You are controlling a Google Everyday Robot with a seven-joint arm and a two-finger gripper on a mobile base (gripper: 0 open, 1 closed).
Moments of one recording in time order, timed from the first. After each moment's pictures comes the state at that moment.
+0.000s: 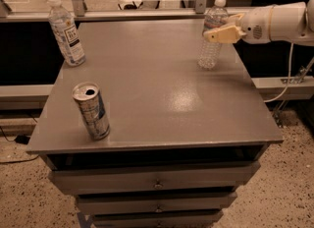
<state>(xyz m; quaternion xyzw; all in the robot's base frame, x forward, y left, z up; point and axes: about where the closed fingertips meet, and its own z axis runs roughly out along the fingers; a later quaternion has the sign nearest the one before) 0.708 -0.186 0.925 -0.40 0.72 0.25 0.51</state>
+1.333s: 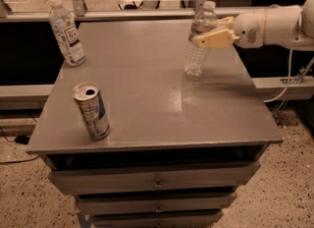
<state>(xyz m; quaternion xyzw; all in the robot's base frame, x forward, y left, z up) 0.672 -0.144 0.935 -0.42 0.69 0.32 0.50</state>
